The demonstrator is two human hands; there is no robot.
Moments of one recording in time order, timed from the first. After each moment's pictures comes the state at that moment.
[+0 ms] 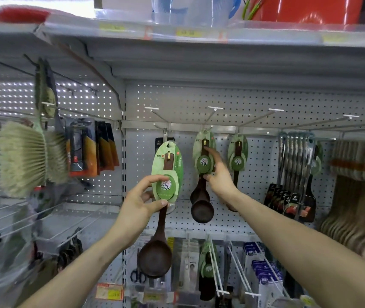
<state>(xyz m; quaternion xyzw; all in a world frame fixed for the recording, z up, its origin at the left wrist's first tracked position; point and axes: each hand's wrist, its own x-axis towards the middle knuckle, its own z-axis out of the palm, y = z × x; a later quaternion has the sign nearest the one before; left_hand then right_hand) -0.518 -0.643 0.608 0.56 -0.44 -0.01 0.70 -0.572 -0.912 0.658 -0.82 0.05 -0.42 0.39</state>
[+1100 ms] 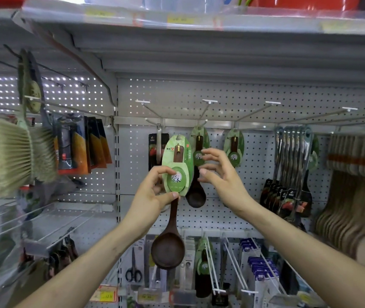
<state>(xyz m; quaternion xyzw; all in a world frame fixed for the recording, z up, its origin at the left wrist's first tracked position) -0.527 -0.682 0.617 0.55 -0.46 -0.03 0.69 -0.631 -0.887 0.649 -0.78 -0.09 -0.41 0.47</state>
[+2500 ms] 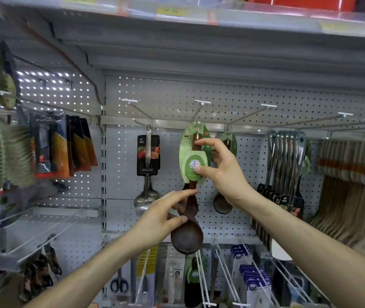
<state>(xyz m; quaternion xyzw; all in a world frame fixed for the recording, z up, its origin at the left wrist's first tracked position) -0.512 -0.720 0.590 0.65 -0.61 0.07 0.45 -0.630 -0.902 0.688 -0.78 -0.09 -0.43 0.44</state>
